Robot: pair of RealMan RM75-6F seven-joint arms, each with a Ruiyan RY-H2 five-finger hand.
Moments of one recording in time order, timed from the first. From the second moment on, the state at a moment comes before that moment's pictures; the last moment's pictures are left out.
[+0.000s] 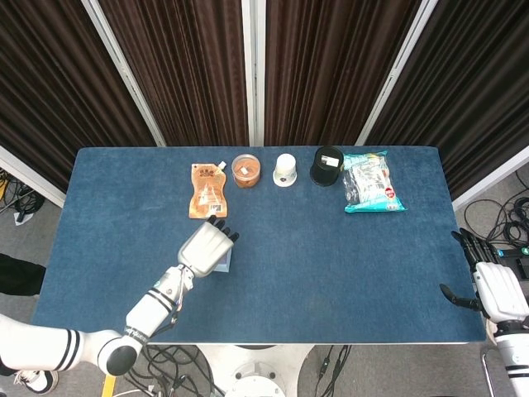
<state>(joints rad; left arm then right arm) -0.91 -1.43 -0.09 -1.89 0.95 1.10 1.05 0.15 -0.91 0.07 -1.82 -1.39 1.28 0.17</state>
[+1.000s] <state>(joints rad) -0.65 -1.24 0.11 -1.73 1.19 1.36 0.73 0.15 -0.91 0.07 -1.83 -1.38 1.29 0.16</state>
